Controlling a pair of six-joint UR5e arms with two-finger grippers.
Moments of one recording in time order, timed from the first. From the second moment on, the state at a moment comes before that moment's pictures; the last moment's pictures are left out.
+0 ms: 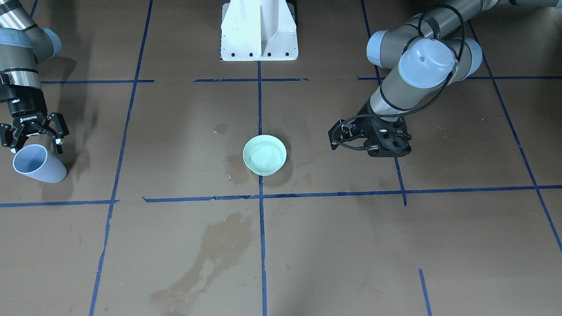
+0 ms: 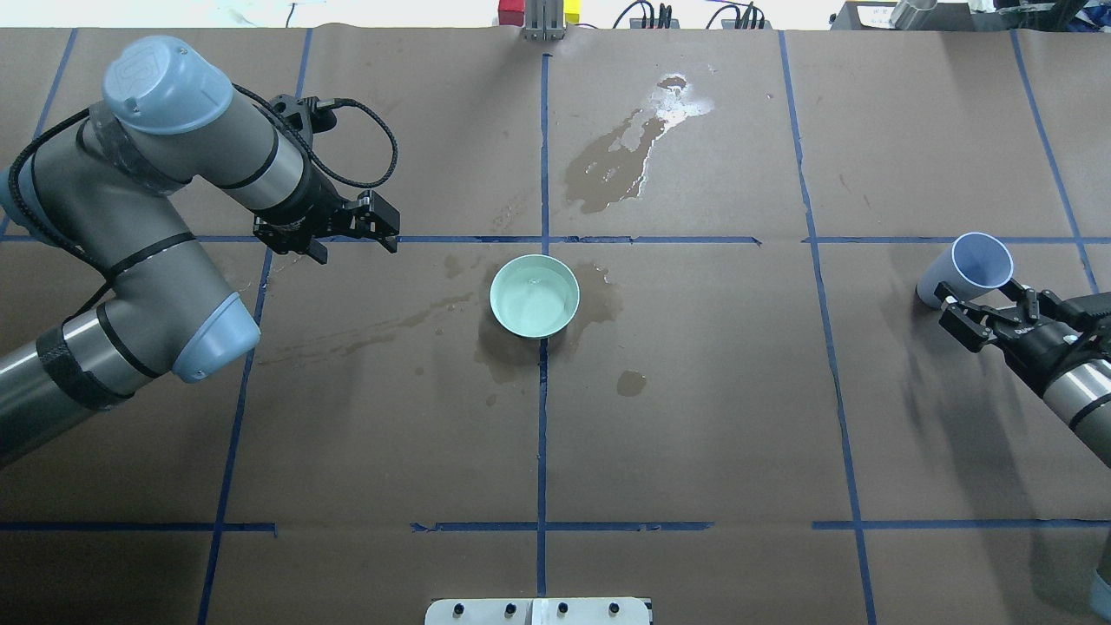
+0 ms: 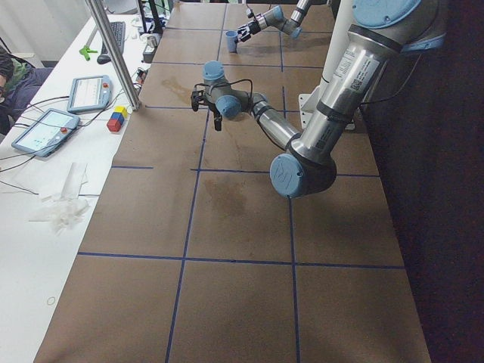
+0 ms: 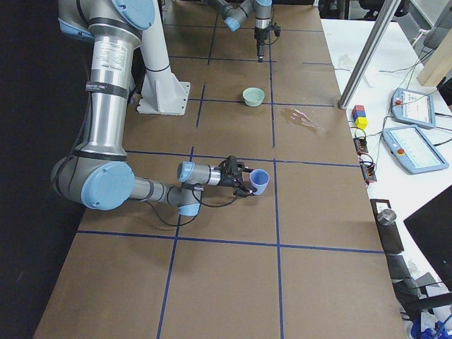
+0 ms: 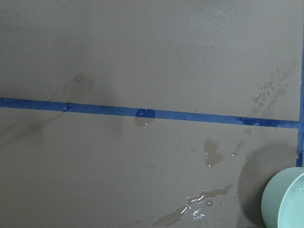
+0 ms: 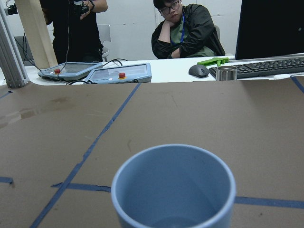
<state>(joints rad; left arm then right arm) -0.80 -2.08 -1.66 -1.83 -2.18 -1.16 0.48 -1.78 1.38 0.18 0.95 0.99</state>
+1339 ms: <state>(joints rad) -0.74 -2.11 -1.67 -1.83 -2.11 -1.26 1.20 -1.80 1.41 0.04 1.96 0.82</state>
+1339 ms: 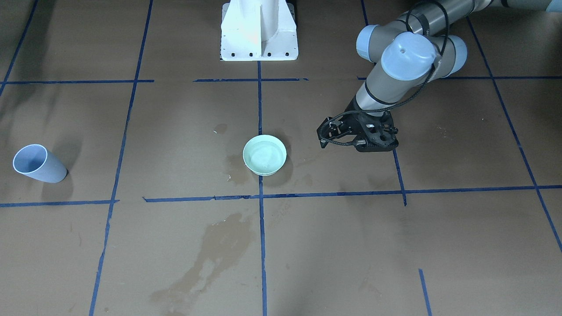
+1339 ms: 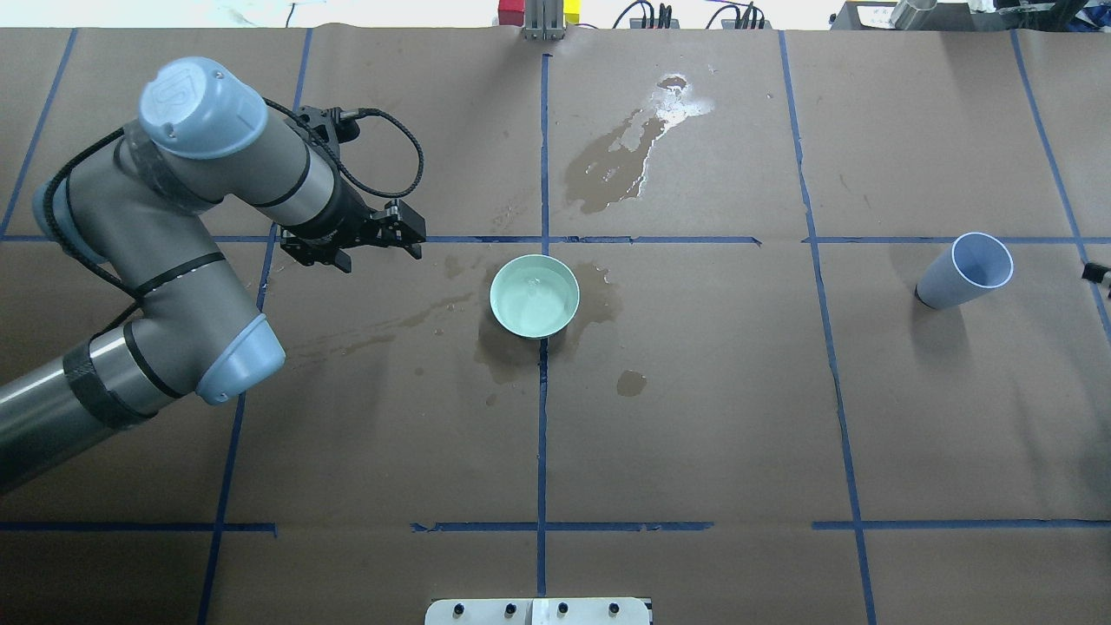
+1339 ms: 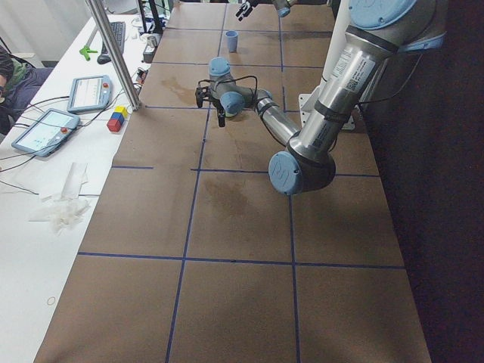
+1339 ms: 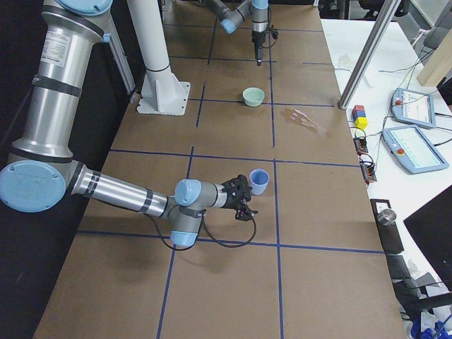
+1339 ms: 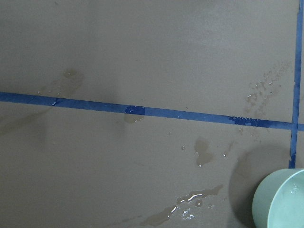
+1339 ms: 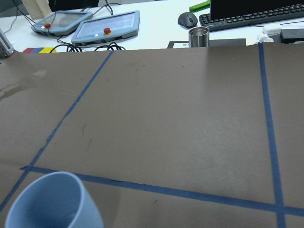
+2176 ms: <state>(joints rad) -0.66 -2.19 -1.65 -1.83 -2.00 -1.39 1.59 -1.61 1.52 -0.97 2.51 0.17</state>
